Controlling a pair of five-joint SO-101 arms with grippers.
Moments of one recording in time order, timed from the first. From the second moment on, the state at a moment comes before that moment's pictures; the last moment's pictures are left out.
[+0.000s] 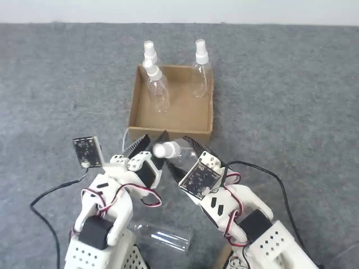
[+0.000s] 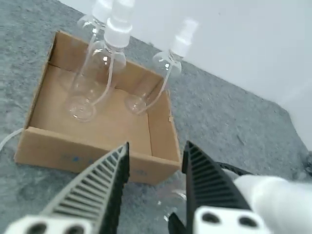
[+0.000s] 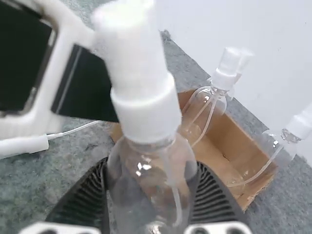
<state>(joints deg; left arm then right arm) 15.6 -103.3 89.8 48.7 37.7 -43.2 -81.9 87.3 21.6 22.4</state>
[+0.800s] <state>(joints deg) 12.4 -103.4 86.0 52.6 36.4 -43.3 -81.9 88.5 21.6 22.5</state>
